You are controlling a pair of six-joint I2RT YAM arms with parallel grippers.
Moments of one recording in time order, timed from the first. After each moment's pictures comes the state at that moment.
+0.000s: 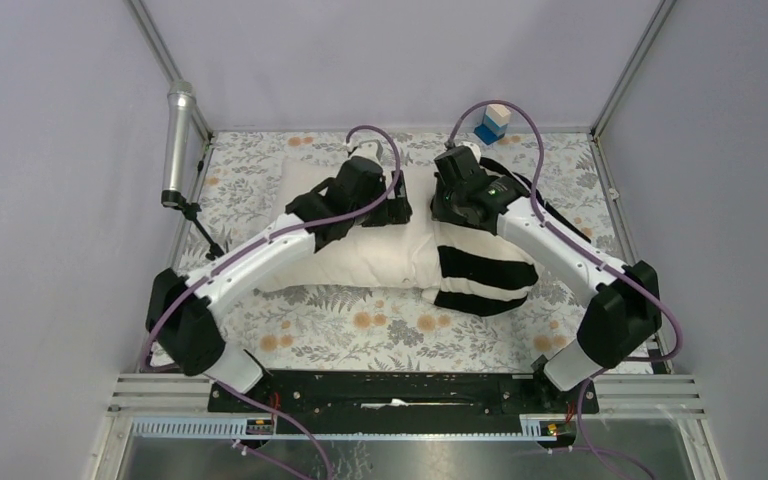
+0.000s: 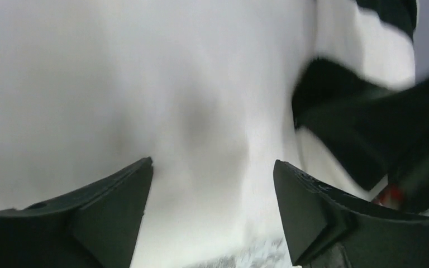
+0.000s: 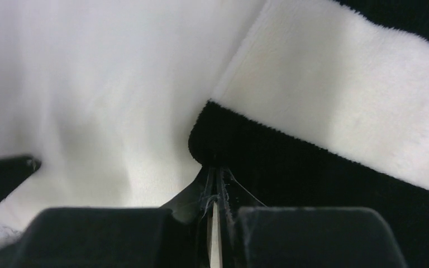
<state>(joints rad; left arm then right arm) -0.71 1.54 1.34 -0.43 -0.14 -0.65 0.61 1.58 1.38 -0.65 0.21 0.57</state>
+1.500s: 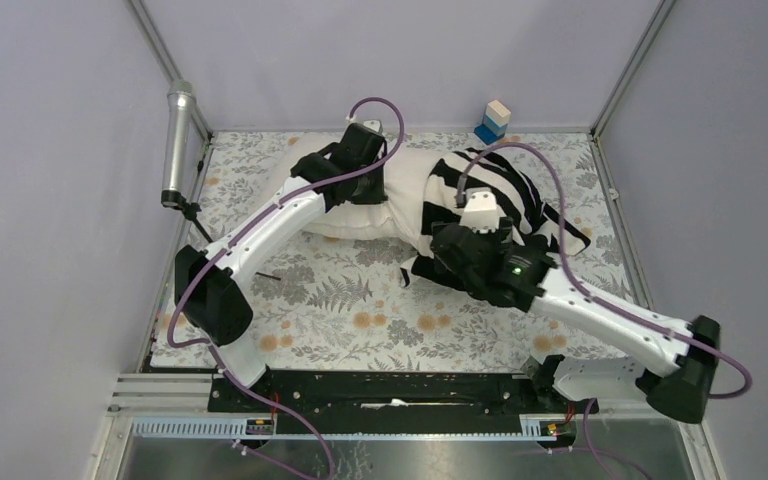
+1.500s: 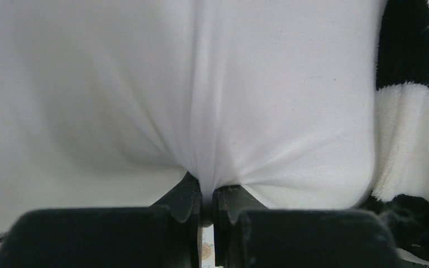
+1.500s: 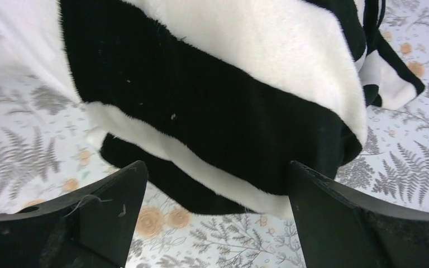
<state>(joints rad) -0.64 1.71 1.67 -0.77 -0.14 -0.52 0.99 1.14 1.10 -0.82 0.77 0.64</state>
